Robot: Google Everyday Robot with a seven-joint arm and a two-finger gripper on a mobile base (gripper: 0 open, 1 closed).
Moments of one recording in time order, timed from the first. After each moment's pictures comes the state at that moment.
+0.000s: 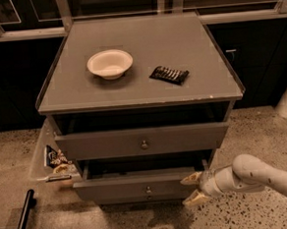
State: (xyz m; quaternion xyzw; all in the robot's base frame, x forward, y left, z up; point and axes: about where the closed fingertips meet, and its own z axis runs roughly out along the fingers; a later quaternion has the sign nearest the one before) arm 0.498 -0.173 0.418 -0.61 0.69 0.22 0.33
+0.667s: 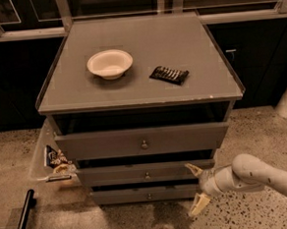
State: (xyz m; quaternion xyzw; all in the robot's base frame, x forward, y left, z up) arm 0.498 -0.172 0.419 -0.61 0.69 0.22 0.33
